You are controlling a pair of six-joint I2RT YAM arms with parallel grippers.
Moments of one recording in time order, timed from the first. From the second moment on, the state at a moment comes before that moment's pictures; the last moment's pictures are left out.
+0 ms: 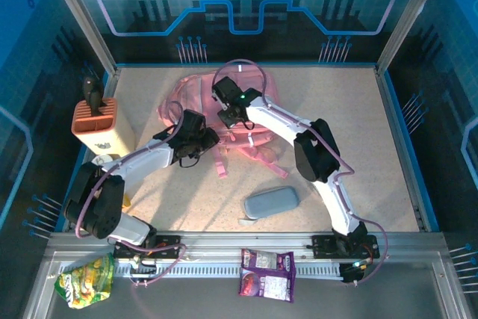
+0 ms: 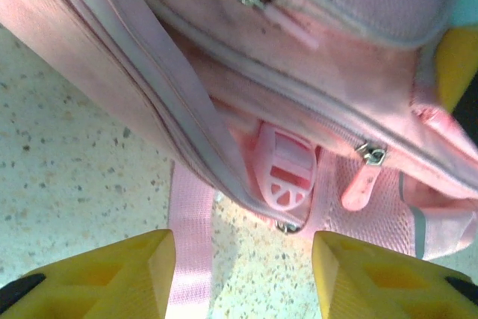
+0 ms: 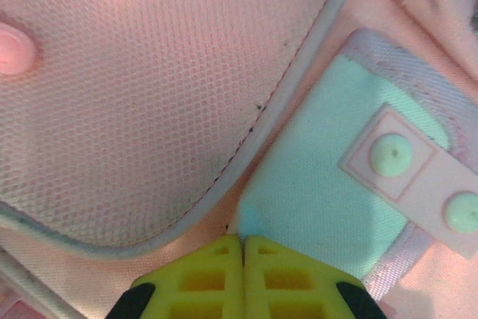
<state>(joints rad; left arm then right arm) -0.42 1.46 0.86 -0.32 0.04 -1.03 0.71 2.26 2.01 -0.78 0.21 0.01</state>
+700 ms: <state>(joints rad) -0.55 1.51 0.99 -0.36 -0.05 -0.93 0.62 2.06 1.81 -0.75 -0.07 0.15</state>
